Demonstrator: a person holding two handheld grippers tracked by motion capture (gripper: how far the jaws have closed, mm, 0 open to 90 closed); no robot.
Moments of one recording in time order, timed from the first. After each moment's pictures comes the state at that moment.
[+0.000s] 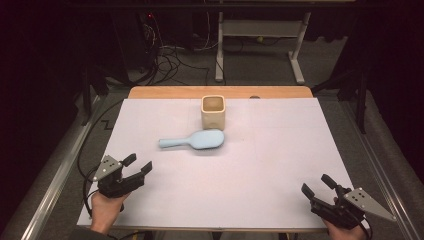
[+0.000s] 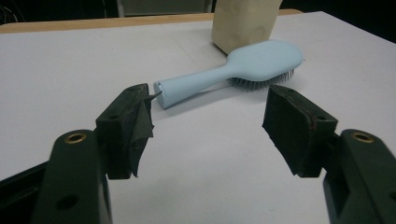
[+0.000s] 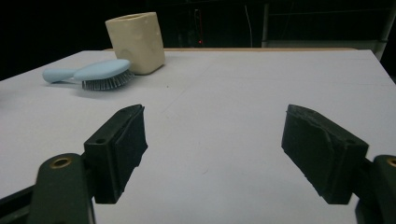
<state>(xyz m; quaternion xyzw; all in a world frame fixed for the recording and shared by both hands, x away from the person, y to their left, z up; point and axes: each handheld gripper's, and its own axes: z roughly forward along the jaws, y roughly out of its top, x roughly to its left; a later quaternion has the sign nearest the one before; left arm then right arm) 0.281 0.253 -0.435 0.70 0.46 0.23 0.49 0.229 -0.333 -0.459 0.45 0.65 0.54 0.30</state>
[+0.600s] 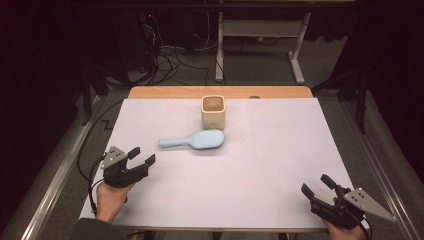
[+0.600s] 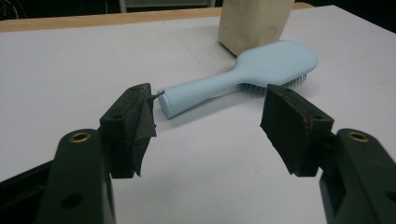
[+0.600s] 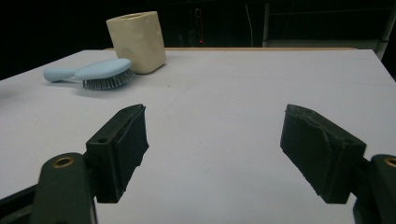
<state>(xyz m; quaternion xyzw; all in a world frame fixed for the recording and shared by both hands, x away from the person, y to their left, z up) 0.306 0.246 -0.432 0.71 0.47 0.22 0.47 0.229 -0.333 -0.459 0.45 0.65 0.54 0.30</state>
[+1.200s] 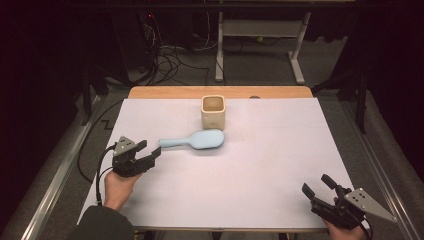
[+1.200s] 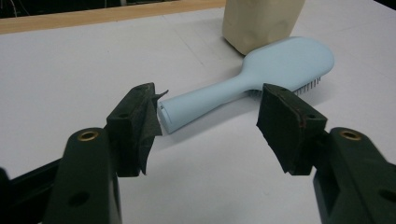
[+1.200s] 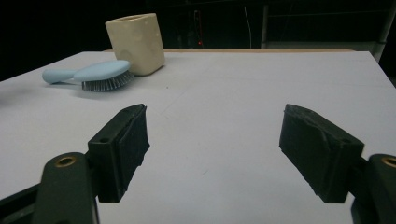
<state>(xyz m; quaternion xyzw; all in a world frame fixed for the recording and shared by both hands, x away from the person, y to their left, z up) 0.335 0.231 -0.426 0.73 0.47 0.22 0.45 0.228 -0.334 -0.459 0.45 0.64 0.54 0.30</state>
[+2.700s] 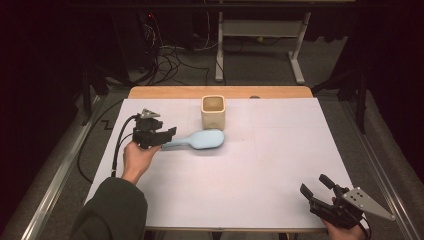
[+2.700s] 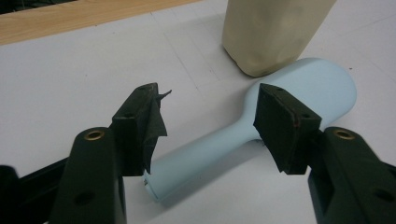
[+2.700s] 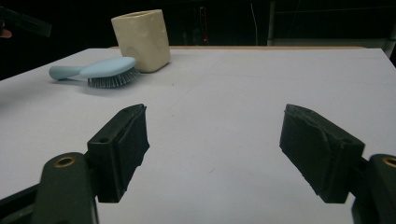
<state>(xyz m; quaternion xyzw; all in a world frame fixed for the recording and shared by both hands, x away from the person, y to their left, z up) 0.410 0.186 -0.390 0.77 0.49 0.18 0.38 0.230 -0.332 -0.460 0.45 0.65 0.54 0.29</state>
